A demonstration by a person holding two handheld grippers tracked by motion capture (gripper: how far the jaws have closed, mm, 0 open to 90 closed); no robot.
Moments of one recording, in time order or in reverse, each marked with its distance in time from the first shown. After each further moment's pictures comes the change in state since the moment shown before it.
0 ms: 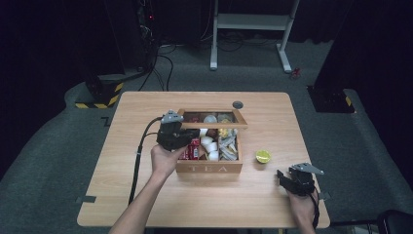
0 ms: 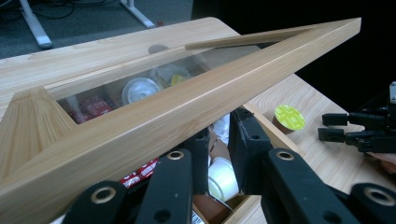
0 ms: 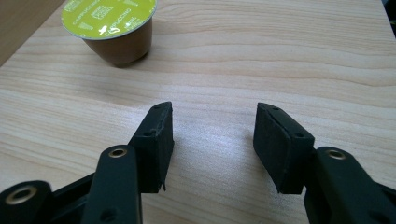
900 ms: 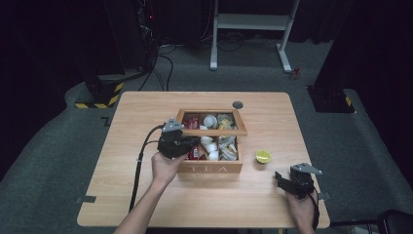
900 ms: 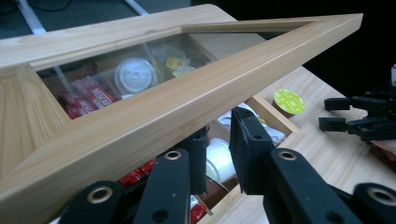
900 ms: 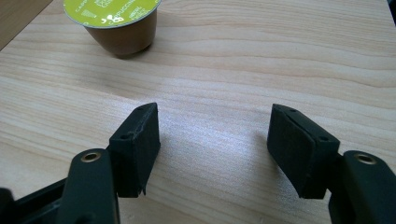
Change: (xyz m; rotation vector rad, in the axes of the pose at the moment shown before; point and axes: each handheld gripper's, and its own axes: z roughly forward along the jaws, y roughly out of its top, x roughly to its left) left arm -0.006 -0.023 0.003 0.018 -0.008 -0.012; right arm 0.001 -0.001 0.001 0.014 0.003 -0.032
